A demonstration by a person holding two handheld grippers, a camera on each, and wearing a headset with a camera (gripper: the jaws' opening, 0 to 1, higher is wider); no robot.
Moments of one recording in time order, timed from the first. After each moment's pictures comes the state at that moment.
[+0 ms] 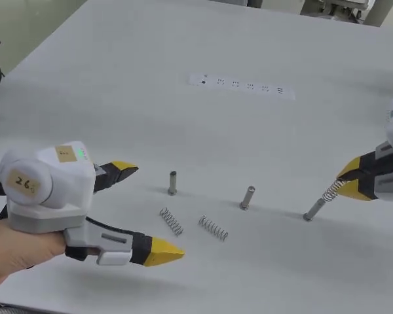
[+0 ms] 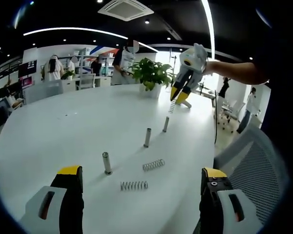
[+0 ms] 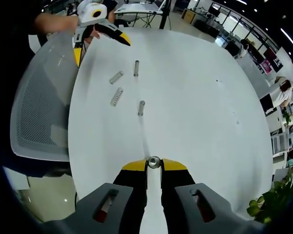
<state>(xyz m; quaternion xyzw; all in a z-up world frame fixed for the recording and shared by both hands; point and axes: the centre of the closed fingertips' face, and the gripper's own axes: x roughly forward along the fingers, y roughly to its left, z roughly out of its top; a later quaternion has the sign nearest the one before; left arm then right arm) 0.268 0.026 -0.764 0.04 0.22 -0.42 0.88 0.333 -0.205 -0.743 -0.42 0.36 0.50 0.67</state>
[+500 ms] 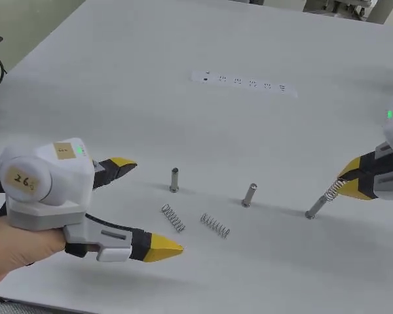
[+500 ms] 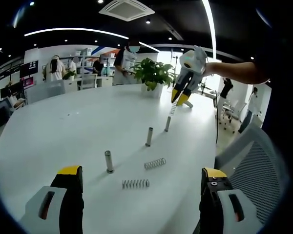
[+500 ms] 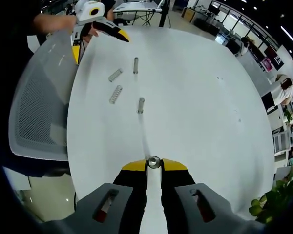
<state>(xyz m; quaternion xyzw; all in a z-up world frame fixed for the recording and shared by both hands) 0.267 0.031 -0.766 0.05 0.22 -0.41 0.88 0.334 -0.207 -0.752 -0.41 0.37 0.50 0.67</state>
